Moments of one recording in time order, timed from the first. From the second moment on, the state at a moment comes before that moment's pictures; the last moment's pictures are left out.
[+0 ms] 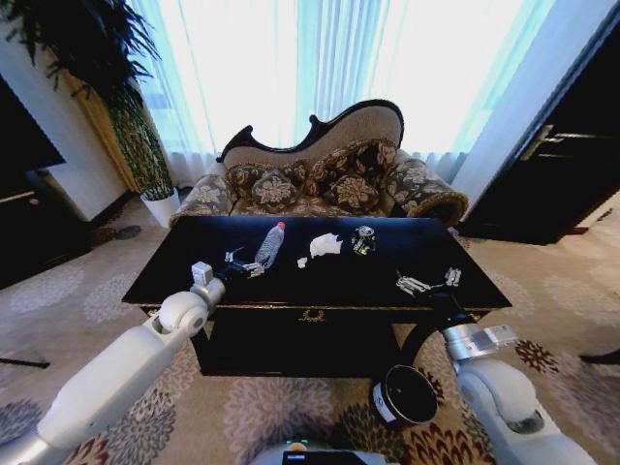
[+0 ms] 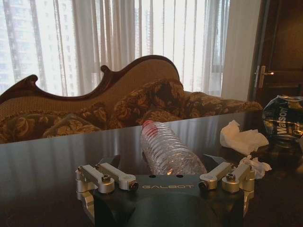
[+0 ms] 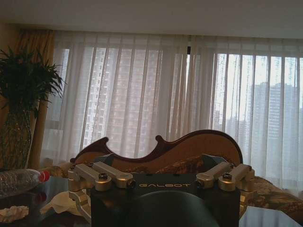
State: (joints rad) left arm 0.78 -0.75 -0.02 -1.85 -0.84 0.20 -0.07; right arm -1.55 1.03 0.74 2.24 0.47 0.06 0.04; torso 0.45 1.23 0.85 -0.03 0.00
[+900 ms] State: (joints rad) left arm 0.71 -0.83 0.04 -1.73 -0.81 0.16 -0.04; right arm -1.56 1.03 0.75 2.26 0.47 0.05 0.04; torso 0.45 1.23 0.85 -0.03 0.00
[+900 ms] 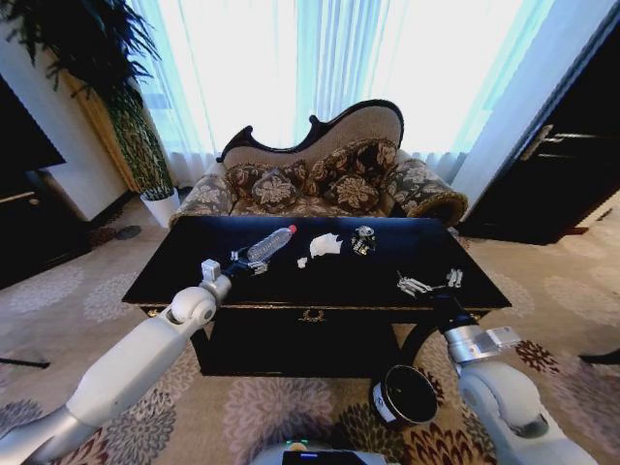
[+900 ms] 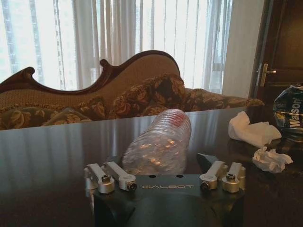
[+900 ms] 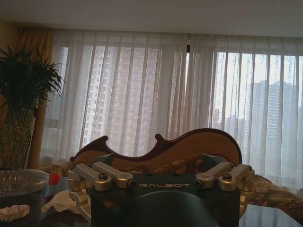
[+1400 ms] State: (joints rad) left arm 0.79 -0.80 0.00 -1.80 -0.79 0.16 -0.04; right arm -1.56 1.04 0.73 2.25 0.47 0.05 0.04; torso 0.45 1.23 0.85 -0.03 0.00
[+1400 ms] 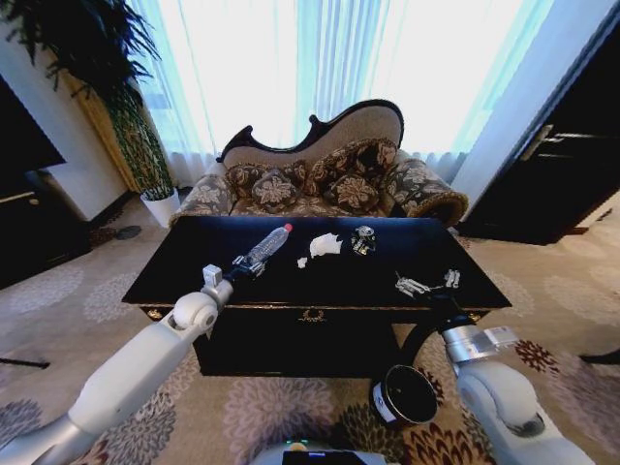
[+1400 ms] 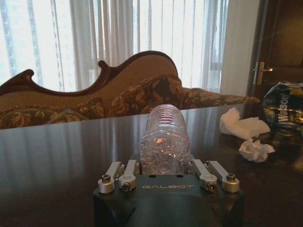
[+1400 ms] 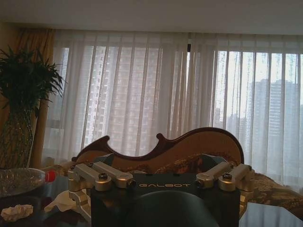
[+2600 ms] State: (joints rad) left arm 0.87 -0.57 -0.19 -2.49 -1.52 0.36 -0.34; right arm -1.57 1.03 0.79 2.30 -0.25 0.27 0.03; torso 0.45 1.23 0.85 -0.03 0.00
